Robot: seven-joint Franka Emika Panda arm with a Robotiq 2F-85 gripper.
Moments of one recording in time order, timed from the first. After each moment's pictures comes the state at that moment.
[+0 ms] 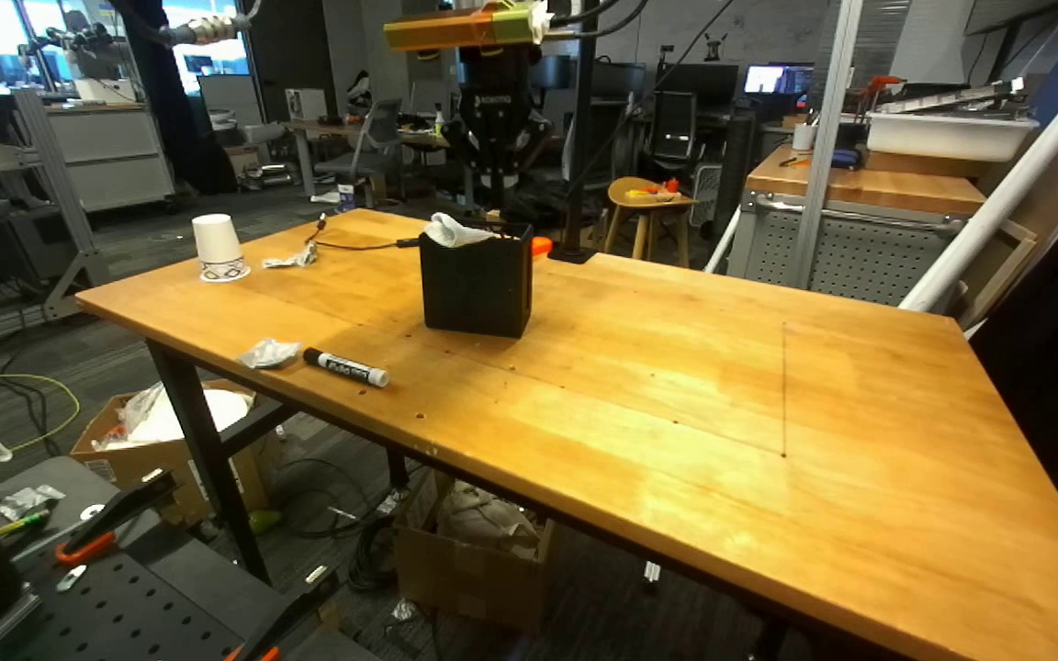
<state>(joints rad) -0.07 0.00 -0.04 -2.10 -0.11 2.11 -0.22</state>
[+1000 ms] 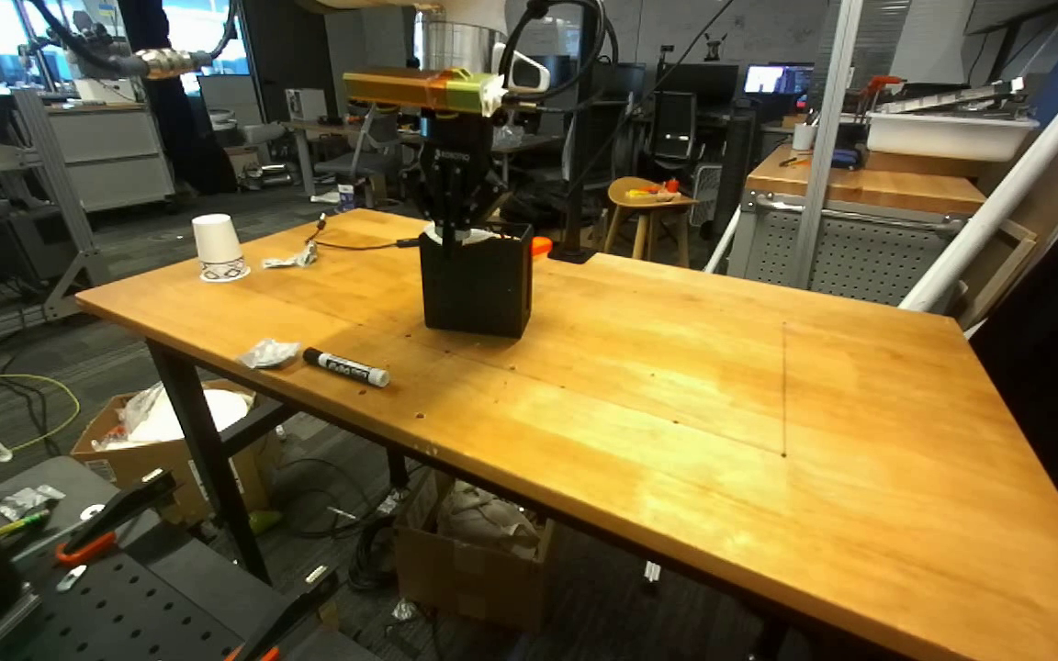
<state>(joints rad) -0.06 -0.02 -0.04 -2.24 -0.01 2.11 -0.21</state>
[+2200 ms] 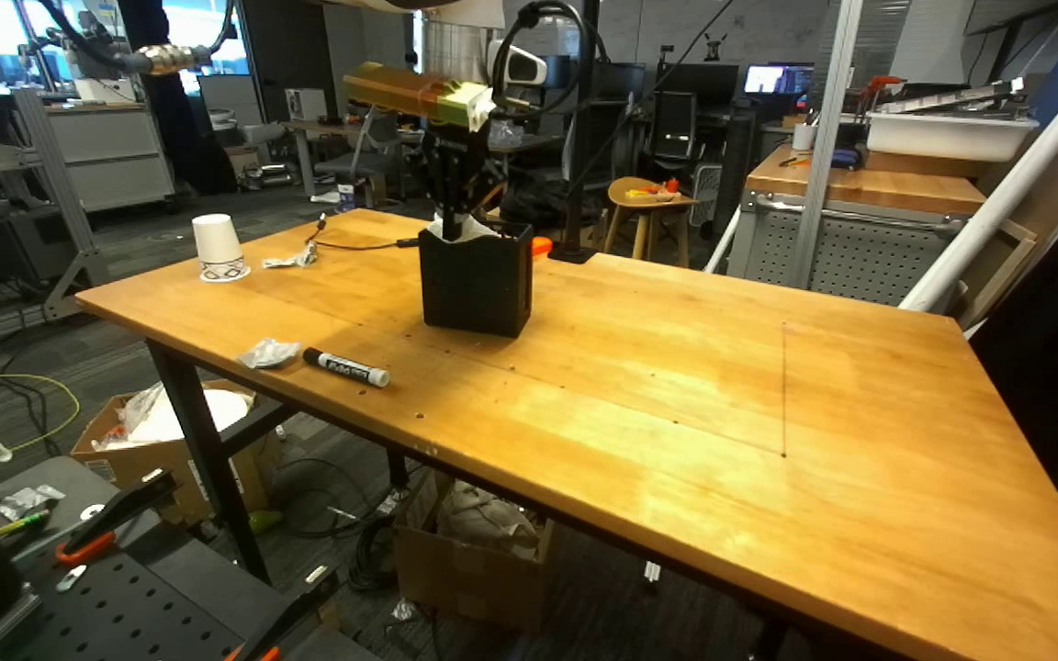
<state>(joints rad) -0.04 -0.02 -0.03 -2.25 0.14 2.27 -0.23</state>
